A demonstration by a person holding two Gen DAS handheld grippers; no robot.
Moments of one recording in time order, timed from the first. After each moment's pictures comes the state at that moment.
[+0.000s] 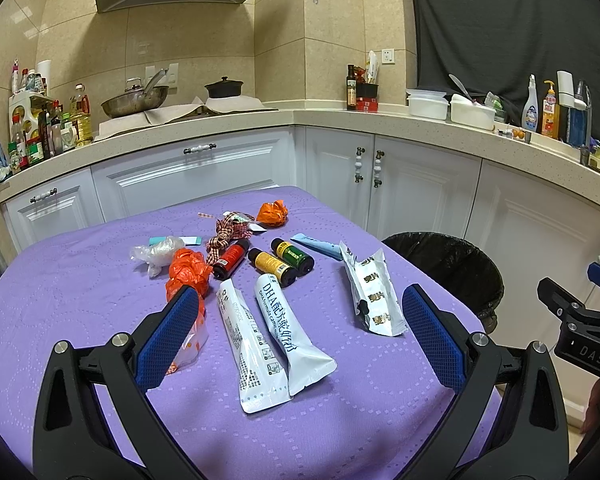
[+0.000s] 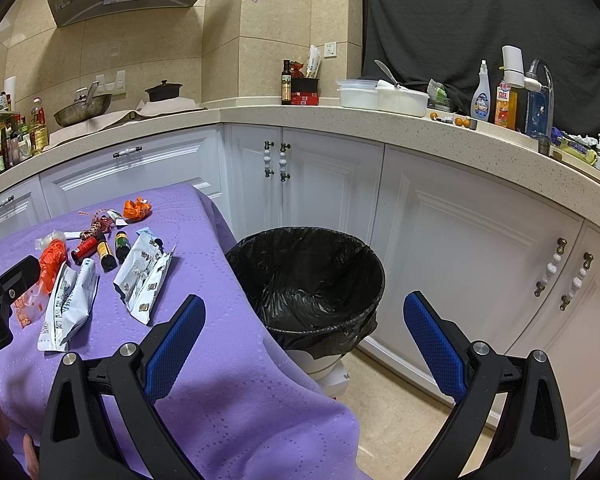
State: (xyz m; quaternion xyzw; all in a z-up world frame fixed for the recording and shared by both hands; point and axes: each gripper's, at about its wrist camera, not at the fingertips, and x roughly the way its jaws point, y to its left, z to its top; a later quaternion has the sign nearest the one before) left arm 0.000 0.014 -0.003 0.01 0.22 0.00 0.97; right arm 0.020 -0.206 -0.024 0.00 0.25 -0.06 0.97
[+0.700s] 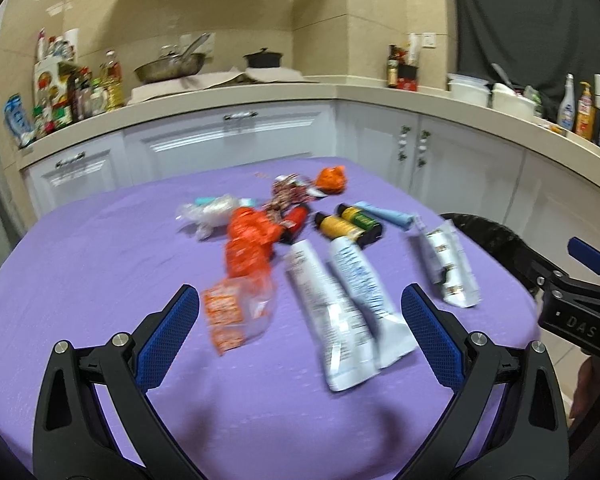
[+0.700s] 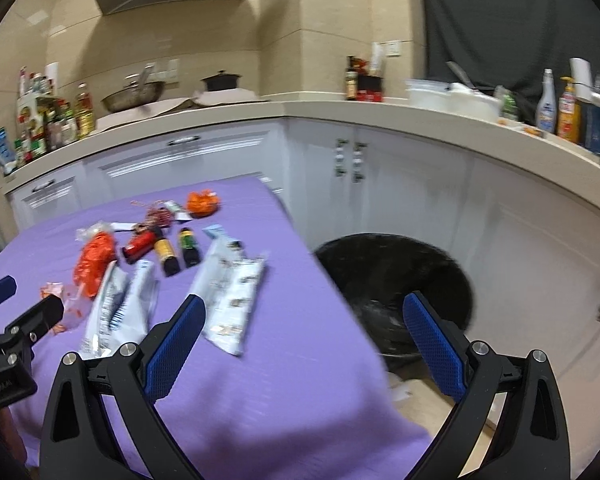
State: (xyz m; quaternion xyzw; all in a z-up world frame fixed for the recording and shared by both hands) left arm 0.001 0.075 -0.032 -0.01 0.27 0.06 0.96; right arm 0.069 -0.120 -0.034 0.00 0.26 0.06 0.96
